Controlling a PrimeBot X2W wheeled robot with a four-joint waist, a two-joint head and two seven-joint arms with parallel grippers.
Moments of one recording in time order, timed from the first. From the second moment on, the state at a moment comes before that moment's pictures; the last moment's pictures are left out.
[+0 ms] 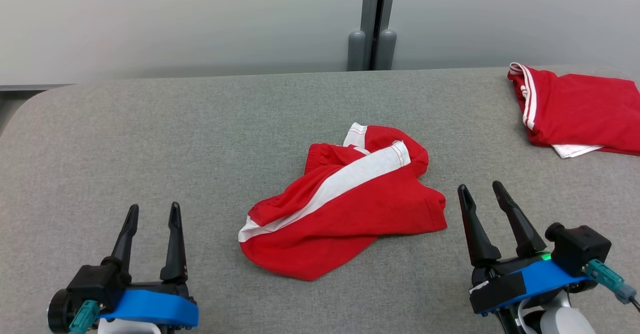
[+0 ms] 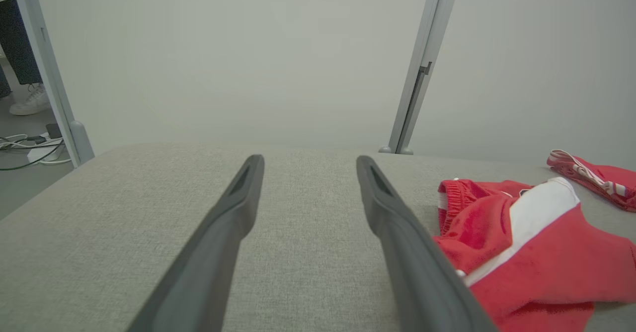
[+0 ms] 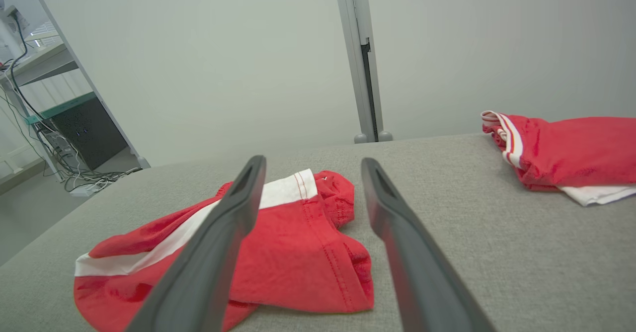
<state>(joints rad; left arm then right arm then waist) -0.04 0.21 -0.17 0.17 -0.36 0.01 -0.26 -0.10 -0.07 0.09 0.11 0.32 0.13 -0.15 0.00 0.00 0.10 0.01</state>
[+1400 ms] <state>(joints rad) -0.07 0.17 -0.17 0.19 -0.33 -0.03 -0.26 -0.67 -0.06 0.08 0.72 0.43 0.13 0.40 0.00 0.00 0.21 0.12</state>
